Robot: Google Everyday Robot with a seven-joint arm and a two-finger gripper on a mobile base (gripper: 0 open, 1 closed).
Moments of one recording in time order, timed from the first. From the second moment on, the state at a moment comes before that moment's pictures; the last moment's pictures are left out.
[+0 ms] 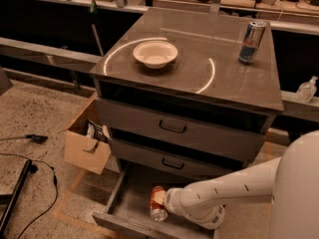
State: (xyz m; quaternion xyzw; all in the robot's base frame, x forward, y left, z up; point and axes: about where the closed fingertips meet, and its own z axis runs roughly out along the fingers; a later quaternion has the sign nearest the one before) arm 0.488 -0.025 0.417 0.08 0.95 0.21 0.21
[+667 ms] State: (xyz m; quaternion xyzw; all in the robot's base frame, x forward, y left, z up) arm 0.509 -0.036 0.371 0.09 0.95 0.15 0.25
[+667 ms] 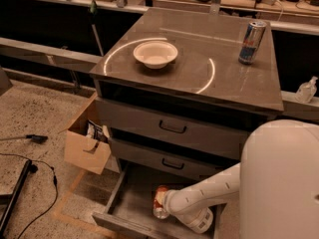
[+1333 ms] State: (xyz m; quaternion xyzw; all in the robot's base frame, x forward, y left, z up) arm 0.535 -0.054 0.320 0.13 0.95 0.11 0.28
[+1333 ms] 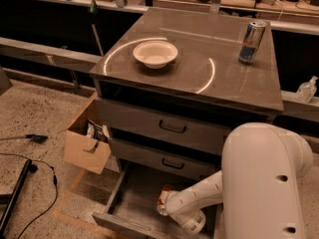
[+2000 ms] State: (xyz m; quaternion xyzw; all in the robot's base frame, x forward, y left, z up) arm 0.538 -0.062 0.291 0.15 0.95 0.10 0.27
